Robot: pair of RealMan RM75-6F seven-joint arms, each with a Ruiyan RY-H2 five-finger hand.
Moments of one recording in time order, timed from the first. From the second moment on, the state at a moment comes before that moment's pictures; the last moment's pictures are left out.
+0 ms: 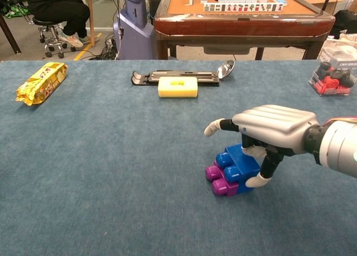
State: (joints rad) left arm -0.13 -1.24 -0.01 -1.76 1.46 1.40 0.19; right arm 0.68 -1.49 0.04 -1.75 -1.11 0.91 -0.57
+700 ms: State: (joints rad) left arm -0.14 -1.25 -0.01 -1.76 1.47 1.40 0.19; right arm 0.78 -1.42 0.04 -1.82 -0.92 0.85 -0.61
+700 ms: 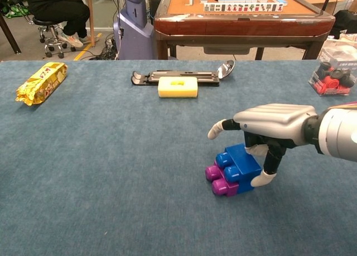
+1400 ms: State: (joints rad) left arm -0.13 -1.25 0.00 -1.76 1.47 1.41 0.19; right arm 0.85 -1.42 0.00 -1.83 -0.83 0.86 -0.63
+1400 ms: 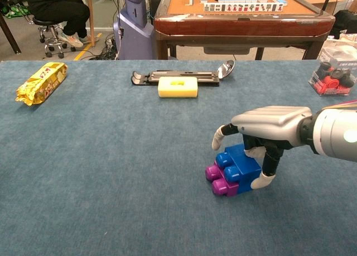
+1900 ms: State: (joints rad) left arm -0.13 -1.26 0.00 -1.76 1.47 1.40 0.20; right arm 0.87 -1.41 -0.02 -1.84 -0.80 0.88 -0.63
